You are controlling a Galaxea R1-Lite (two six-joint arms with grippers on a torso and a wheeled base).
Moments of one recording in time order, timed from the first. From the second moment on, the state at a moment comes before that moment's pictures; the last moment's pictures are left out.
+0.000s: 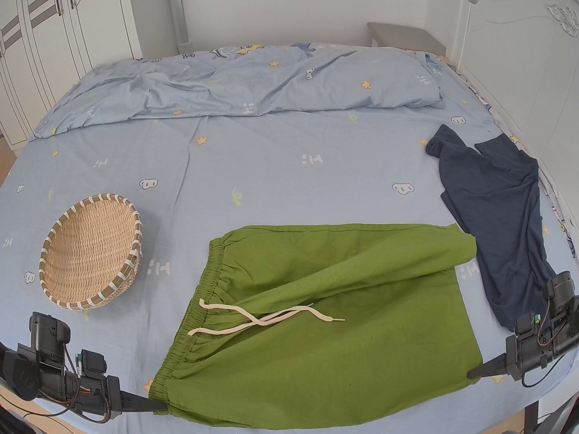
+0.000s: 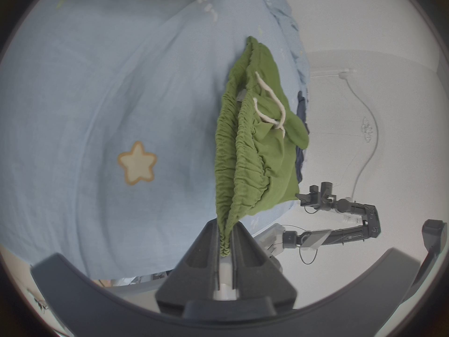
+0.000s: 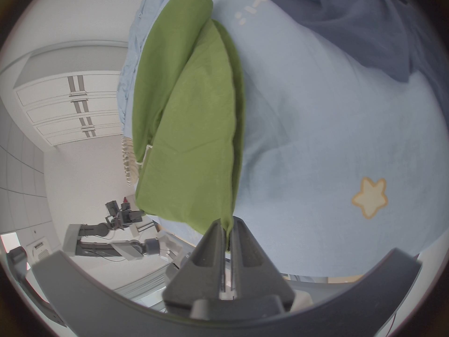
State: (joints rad) left arm 0.12 1.56 -0.09 -0.32 -0.88 -0.26; right arm -0.16 1.59 -0.35 0.09 0.78 0.14
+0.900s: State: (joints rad) left arm 0.18 1.57 -0.12 0.02 -0.70 0.07; right arm -0.07 1.58 -0.09 -0.21 0.63 0.12
